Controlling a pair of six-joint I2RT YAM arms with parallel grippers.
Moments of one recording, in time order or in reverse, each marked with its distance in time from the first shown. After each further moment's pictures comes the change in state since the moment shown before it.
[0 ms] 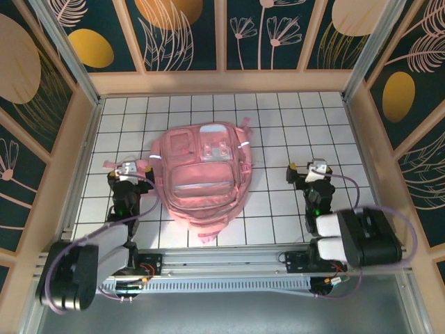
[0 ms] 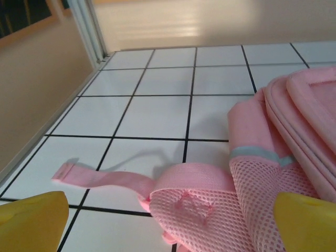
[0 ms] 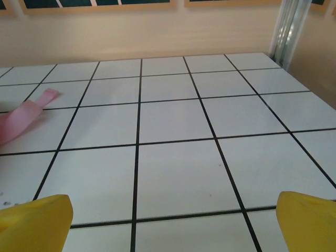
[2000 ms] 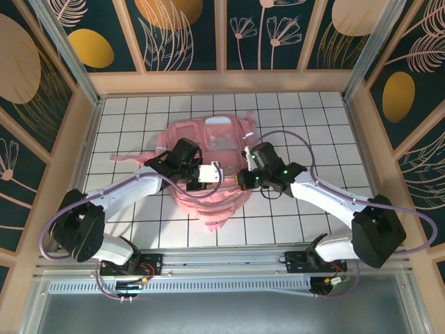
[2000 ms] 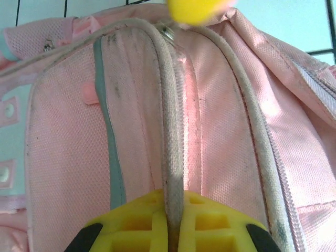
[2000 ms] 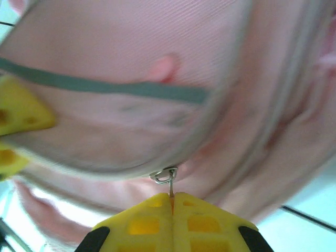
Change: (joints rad) left arm -0.526 0.314 0.837 -1.167 0.603 0.918; right arm 0.560 -0.034 0.807 -1.540 -0.343 0.386
